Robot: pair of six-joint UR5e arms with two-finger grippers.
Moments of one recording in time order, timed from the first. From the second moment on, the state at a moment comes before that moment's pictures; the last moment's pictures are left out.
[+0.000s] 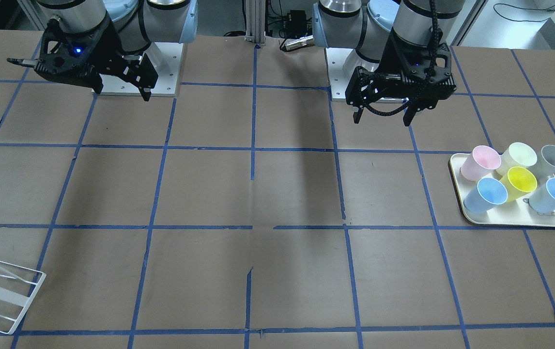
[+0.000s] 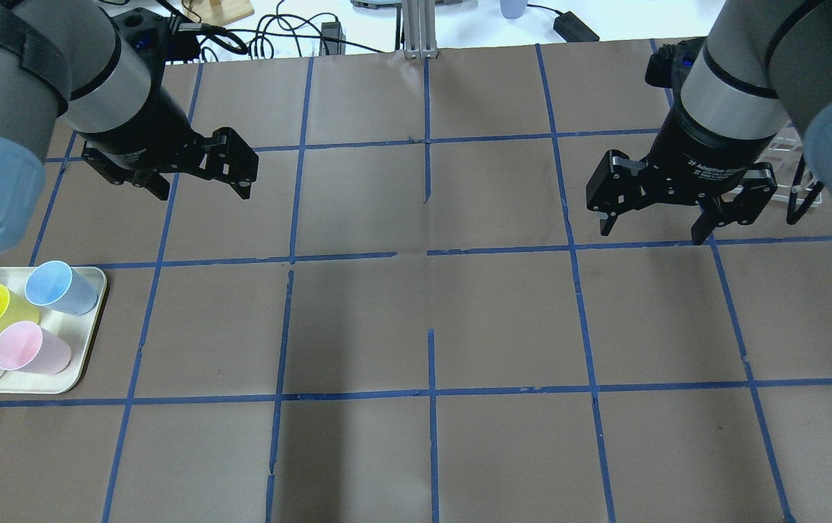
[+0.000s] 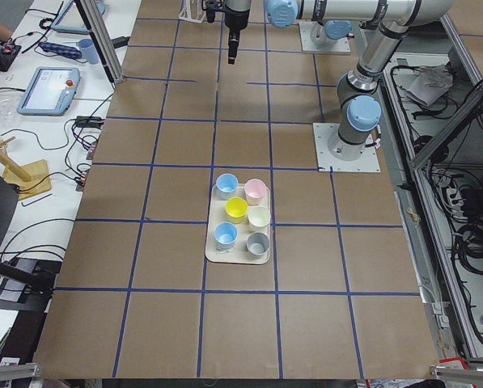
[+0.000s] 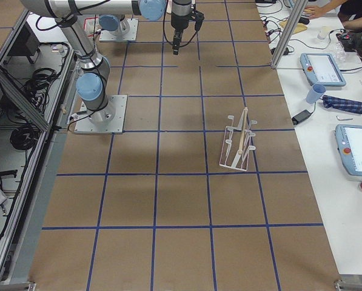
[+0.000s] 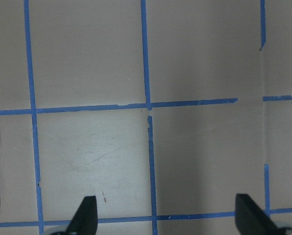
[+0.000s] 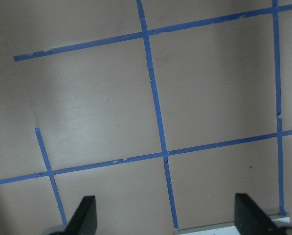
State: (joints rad) left arm -1.58 -1.48 -1.69 -1.44 1.56 0.03; right arm 1.57 -1.70 1.70 -1.48 -1.56 0.16
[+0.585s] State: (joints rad) left arm -1.58 -1.47 -1.70 -1.44 1.56 0.04; right arm 1.57 -1.70 1.70 -1.49 -1.56 0.16
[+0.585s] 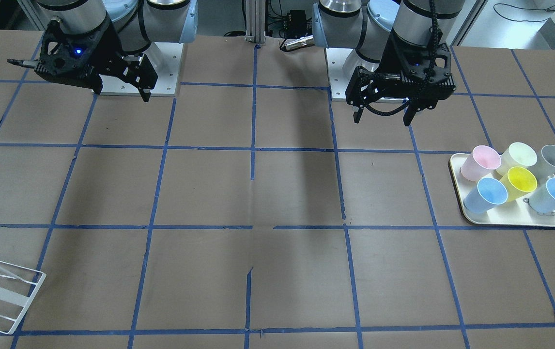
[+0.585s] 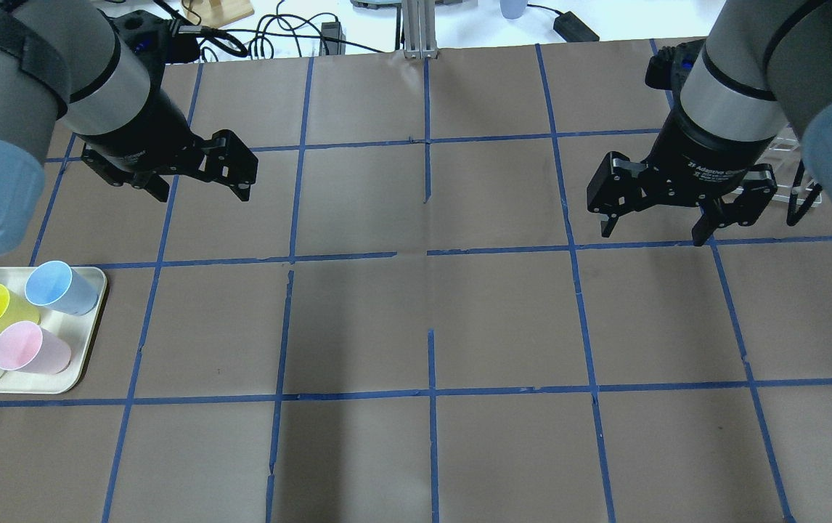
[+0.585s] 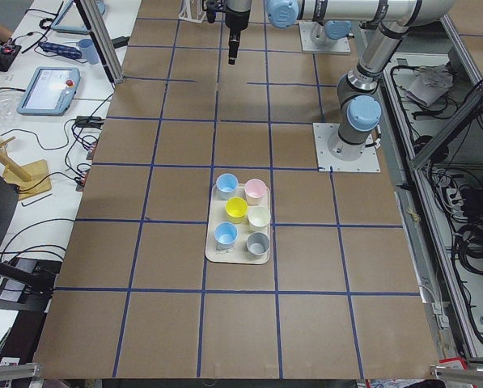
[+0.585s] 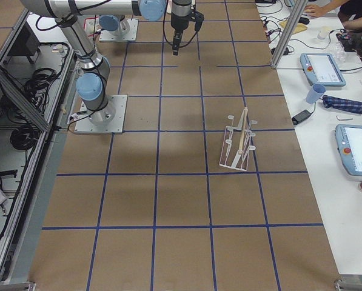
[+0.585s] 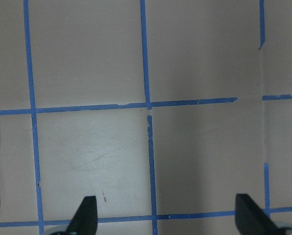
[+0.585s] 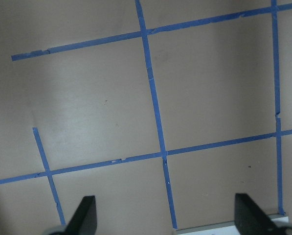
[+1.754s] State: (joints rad) left arm -1.27 -1.47 -1.77 -1.48 1.58 0.51; right arm 1.57 -1.70 1.69 -1.49 -1.56 0.17
